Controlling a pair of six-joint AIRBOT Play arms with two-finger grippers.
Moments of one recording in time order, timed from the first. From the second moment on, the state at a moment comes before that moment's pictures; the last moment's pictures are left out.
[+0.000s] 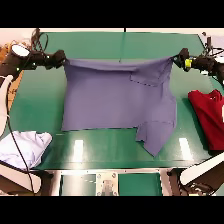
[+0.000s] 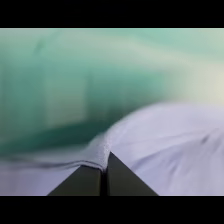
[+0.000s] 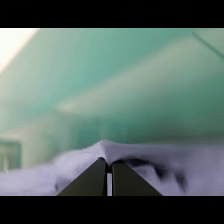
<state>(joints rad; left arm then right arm) 0.06 -1.73 1.63 0.84 -0.90 -1.33 -0.36 -1.86 1.70 -0.55 0.97 1.25</state>
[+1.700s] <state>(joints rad) 0.05 -1.37 1.20 1.09 -1.44 -1.48 -0.53 -1.22 0.97 -1.30 1.44 1.57</state>
